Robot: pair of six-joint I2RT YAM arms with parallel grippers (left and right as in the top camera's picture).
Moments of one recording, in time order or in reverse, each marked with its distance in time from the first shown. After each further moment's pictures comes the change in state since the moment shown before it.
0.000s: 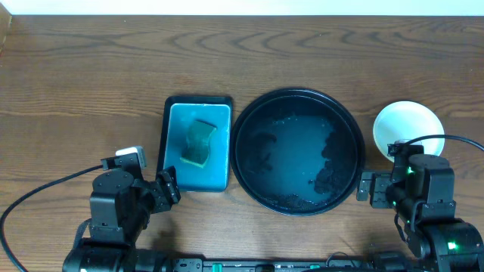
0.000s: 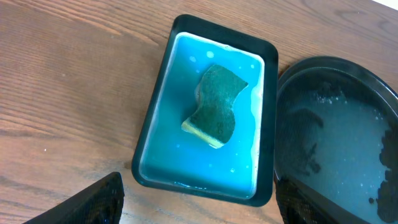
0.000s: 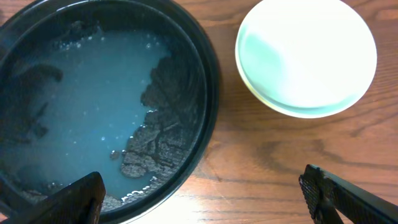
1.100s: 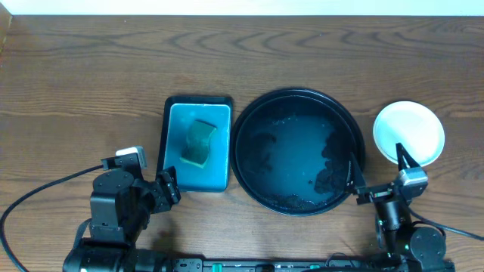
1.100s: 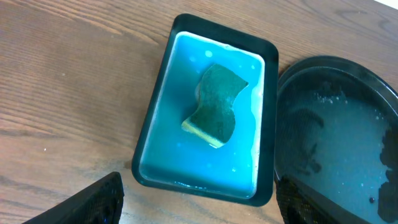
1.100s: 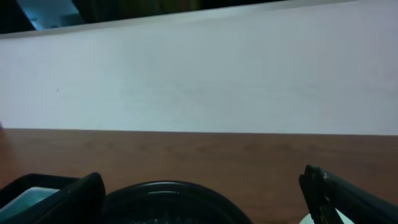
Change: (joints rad) left arm 0.000 0.000 -0.002 0.000 0.000 0.000; right arm 0.061 -0.664 -0.645 0.975 -0.115 -0.015
